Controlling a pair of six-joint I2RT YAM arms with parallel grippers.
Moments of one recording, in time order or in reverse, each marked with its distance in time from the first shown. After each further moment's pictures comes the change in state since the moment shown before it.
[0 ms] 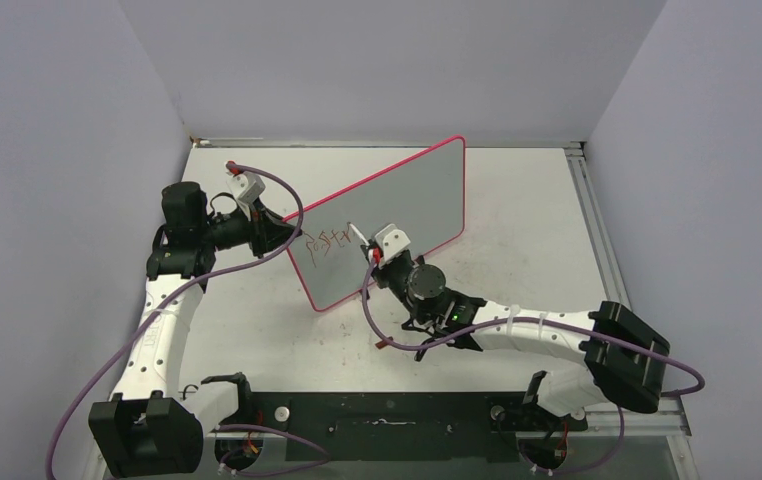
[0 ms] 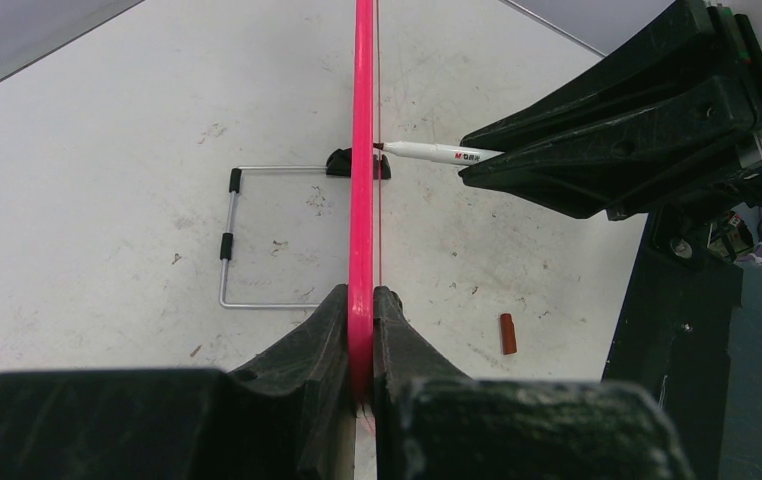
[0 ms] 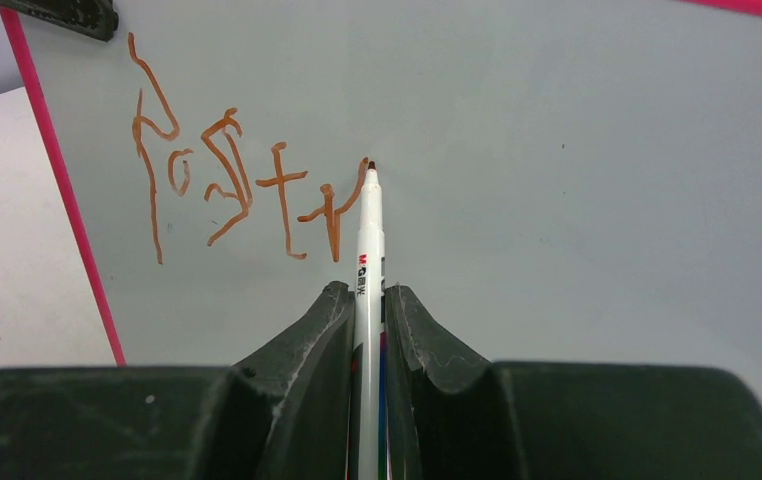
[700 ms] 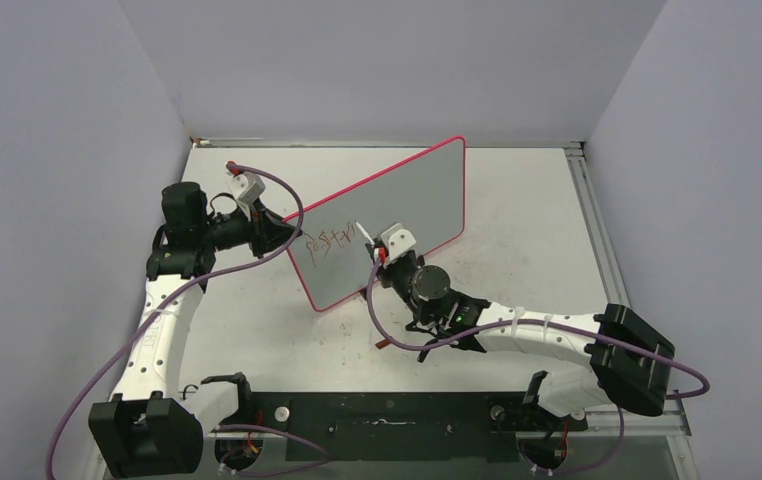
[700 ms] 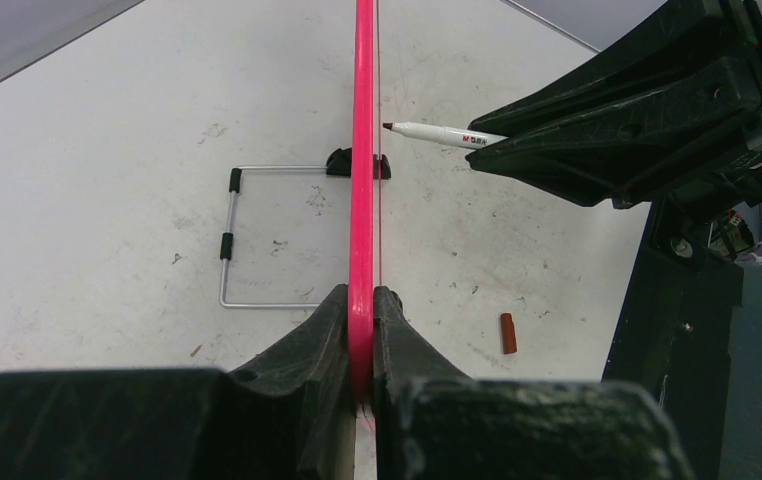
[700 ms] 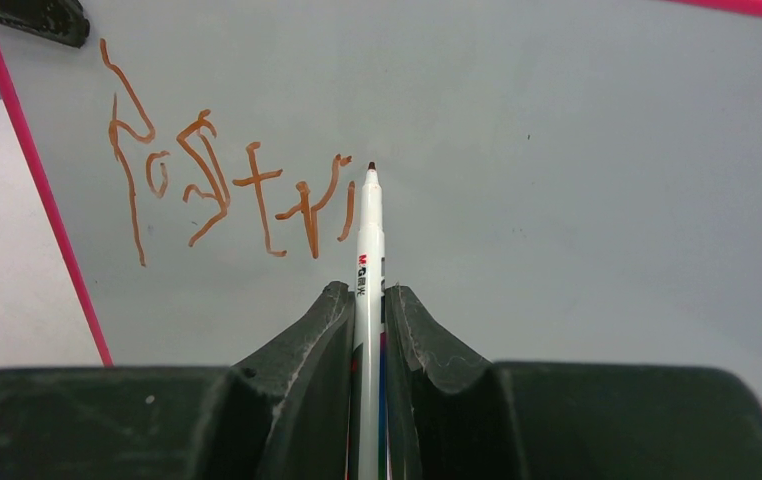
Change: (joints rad) left arm 0.000 -0.002 0.000 -0.002 -0.001 0.002; right arm -0.006 -0.020 -0.015 0.008 0.027 0.005
